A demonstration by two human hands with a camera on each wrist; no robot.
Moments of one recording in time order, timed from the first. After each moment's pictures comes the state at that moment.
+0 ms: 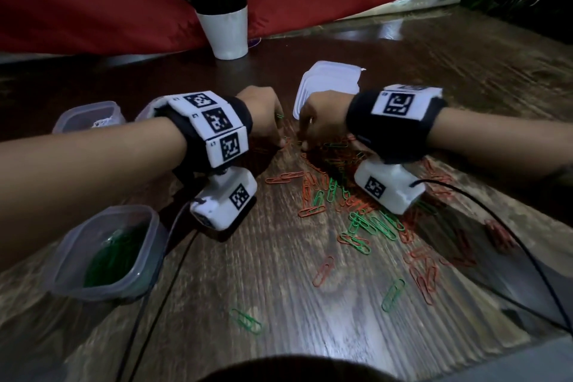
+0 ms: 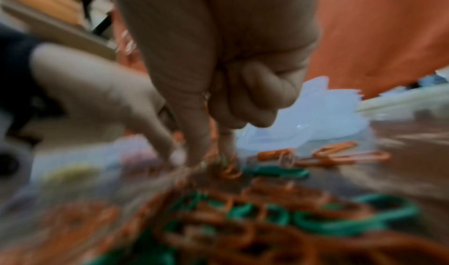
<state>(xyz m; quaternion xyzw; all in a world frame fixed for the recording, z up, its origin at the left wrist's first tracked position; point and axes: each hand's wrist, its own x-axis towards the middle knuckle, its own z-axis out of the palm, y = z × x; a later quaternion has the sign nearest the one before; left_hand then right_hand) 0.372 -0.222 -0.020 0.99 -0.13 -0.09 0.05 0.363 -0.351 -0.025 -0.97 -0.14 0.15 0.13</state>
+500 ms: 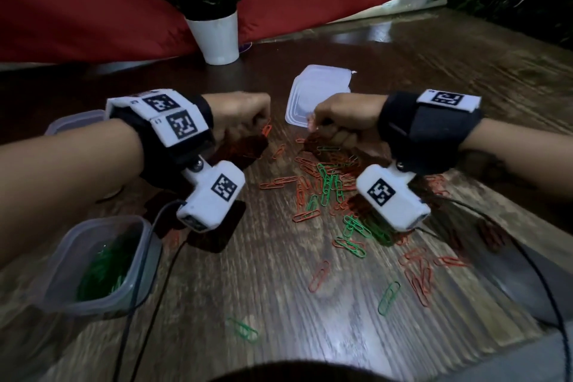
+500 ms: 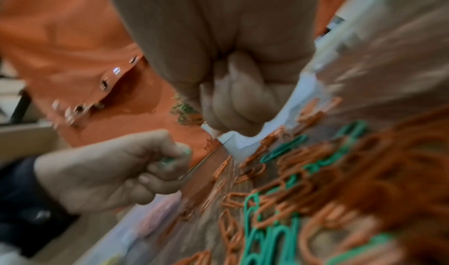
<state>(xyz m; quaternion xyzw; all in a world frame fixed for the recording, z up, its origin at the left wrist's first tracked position) 0.375 -0.210 -0.014 0.90 0.02 -0.22 0.37 0.357 -0.381 -0.026 -0.83 -0.01 0.27 0.48</state>
